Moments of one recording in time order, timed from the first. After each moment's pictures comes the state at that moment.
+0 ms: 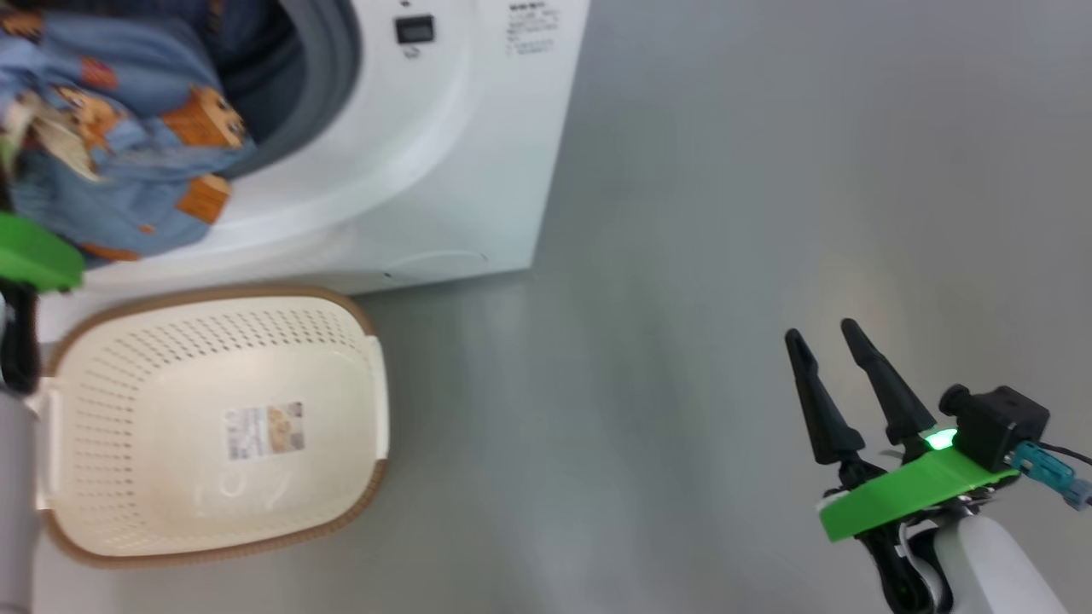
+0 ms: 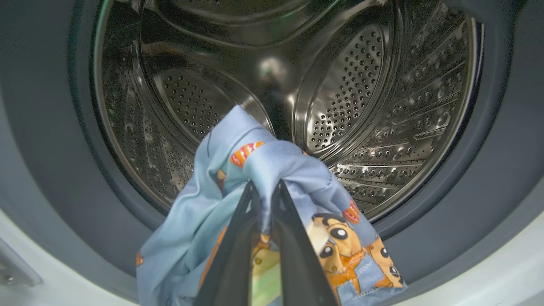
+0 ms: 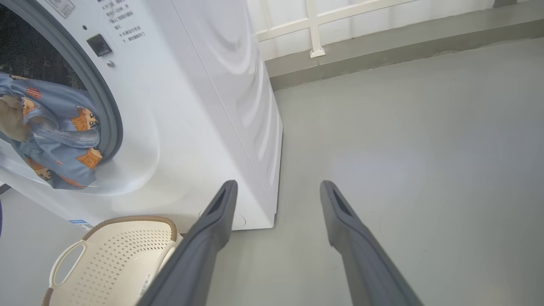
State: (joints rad) left arm -0.84 0.32 -0.04 0.68 -0.30 -0.13 -0.23; right arm -0.23 -0.20 0.16 0.22 0.50 0.13 -0.26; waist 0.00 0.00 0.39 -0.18
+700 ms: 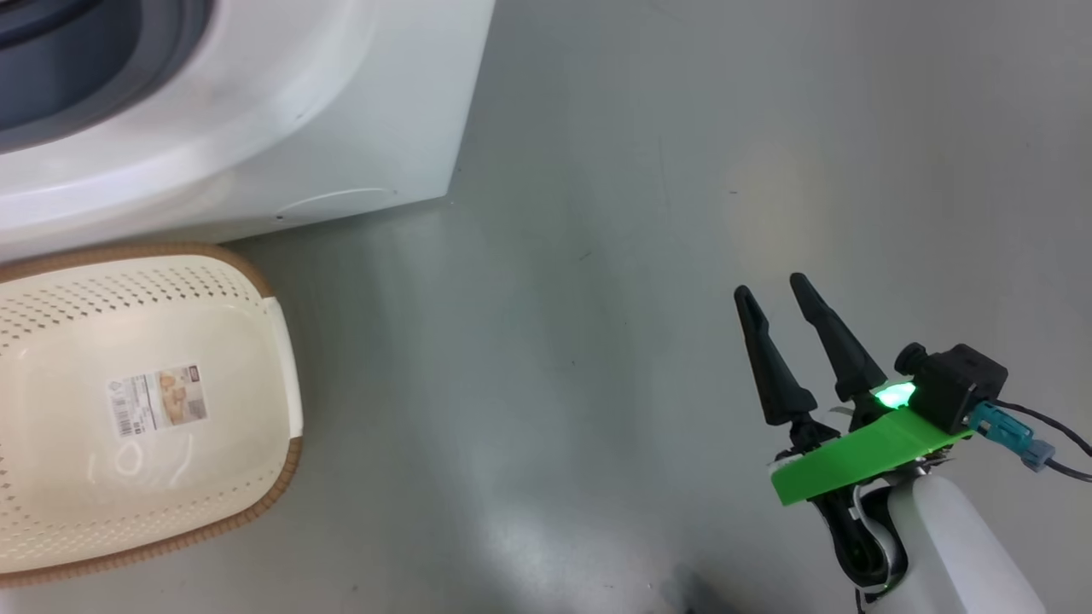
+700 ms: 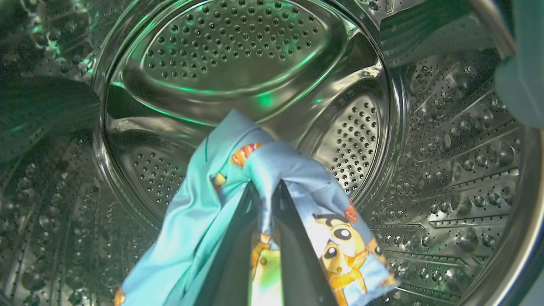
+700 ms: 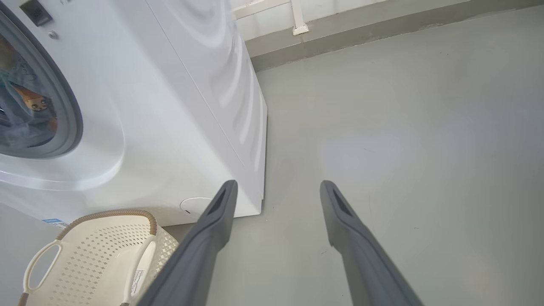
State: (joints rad) left arm -1.26 0.40 -0.02 0.76 -0.22 -0.12 -0.26; right arm -0.32 -0.15 0.21 0.21 0.50 0.13 -0.26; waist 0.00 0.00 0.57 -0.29
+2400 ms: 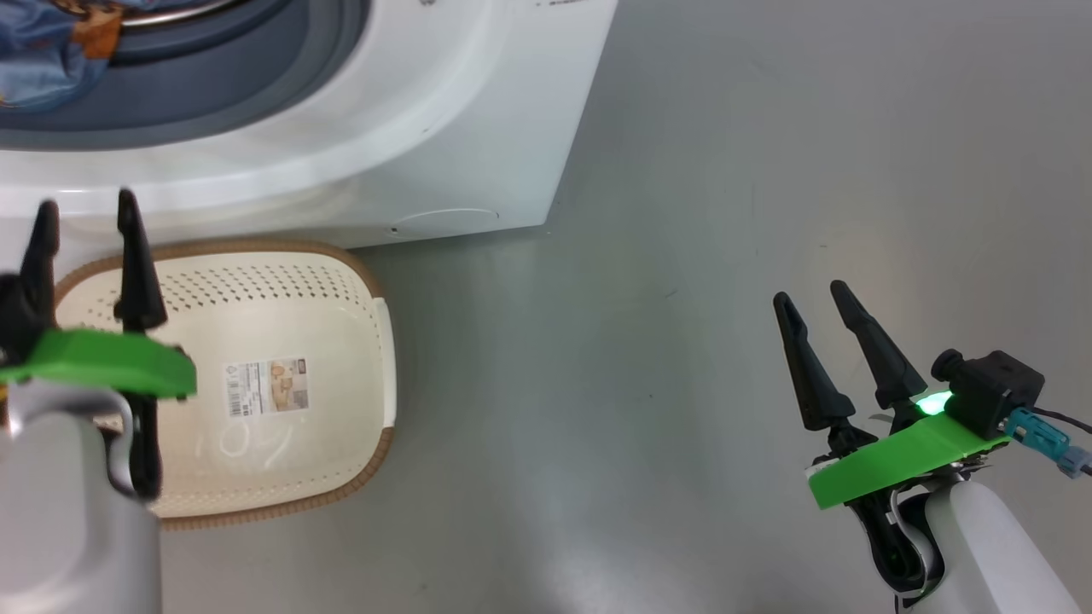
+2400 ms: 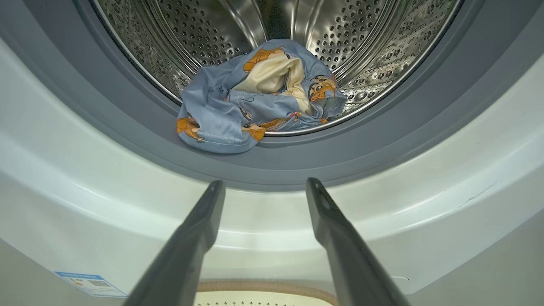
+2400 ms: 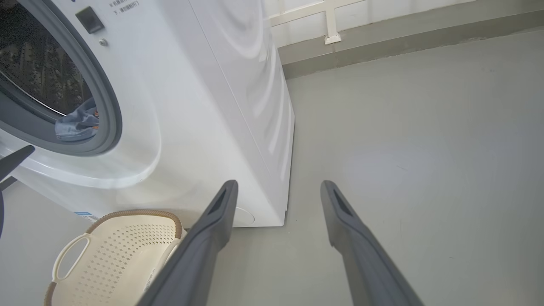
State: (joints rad) left arm -0.63 0.13 0.11 0.57 -0.15 -0.12 -0.26; right arm -0.30 -0.19 0.18 0.22 0.50 0.13 -0.26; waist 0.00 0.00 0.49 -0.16
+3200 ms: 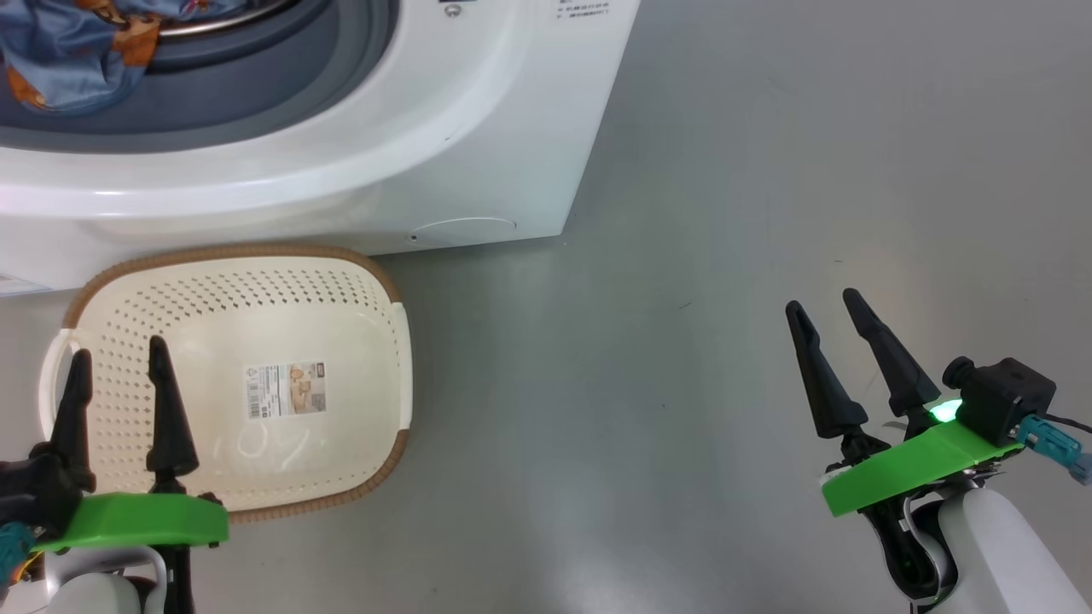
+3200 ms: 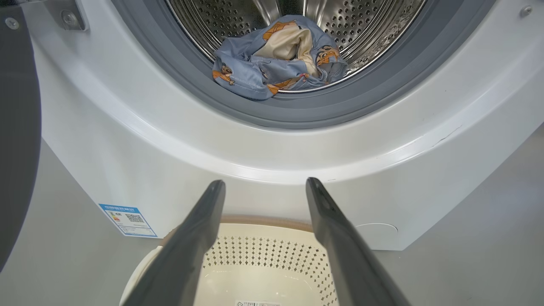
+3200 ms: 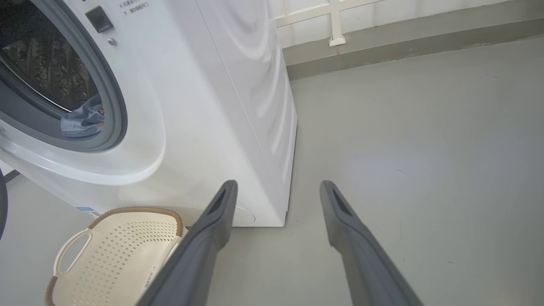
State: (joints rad) left arm -0.25 0.04 0.18 0.24 -0.14 -0.11 -0.26; right arm -0.29 -0.22 0.18 0.22 0.50 0.13 -0.26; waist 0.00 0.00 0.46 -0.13
